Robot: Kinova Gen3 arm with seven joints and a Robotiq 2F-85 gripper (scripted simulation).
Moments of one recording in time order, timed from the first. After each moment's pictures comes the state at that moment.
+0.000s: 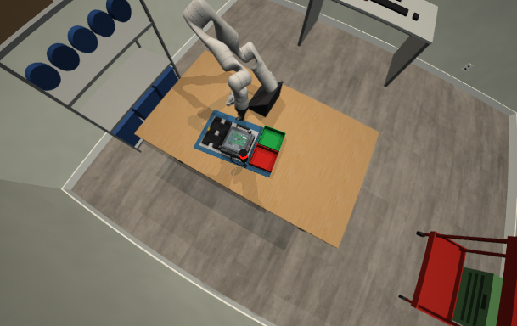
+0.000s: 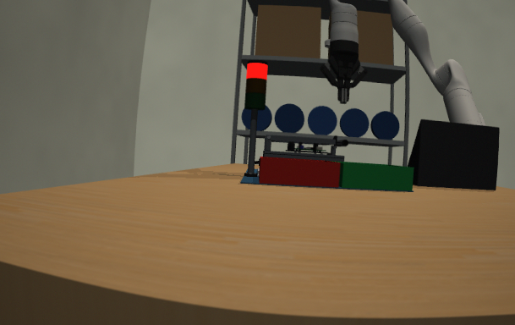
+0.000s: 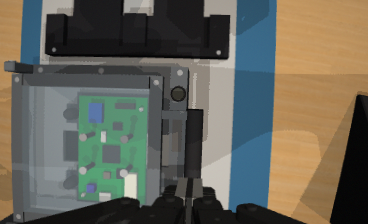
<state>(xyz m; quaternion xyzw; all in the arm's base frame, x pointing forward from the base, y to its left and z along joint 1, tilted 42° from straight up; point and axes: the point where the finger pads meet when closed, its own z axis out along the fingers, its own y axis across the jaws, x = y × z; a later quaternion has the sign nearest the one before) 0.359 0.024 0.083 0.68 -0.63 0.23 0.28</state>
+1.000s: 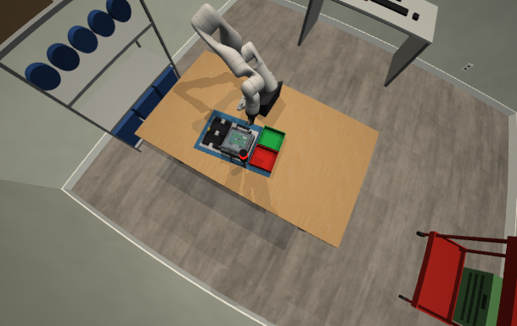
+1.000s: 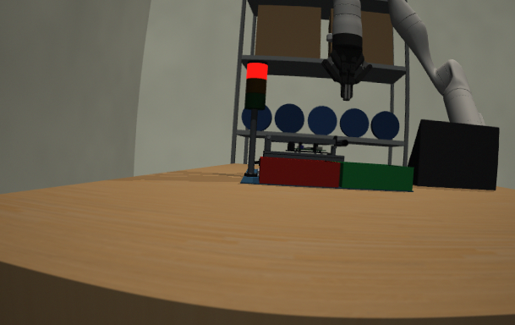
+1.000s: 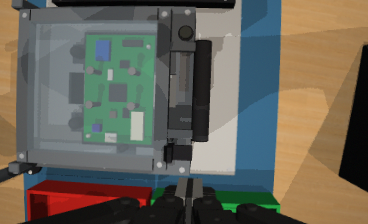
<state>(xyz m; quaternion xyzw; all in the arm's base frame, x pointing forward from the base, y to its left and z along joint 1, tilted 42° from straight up) 0.359 0.071 0.041 0.69 -0.63 0.23 0.28</state>
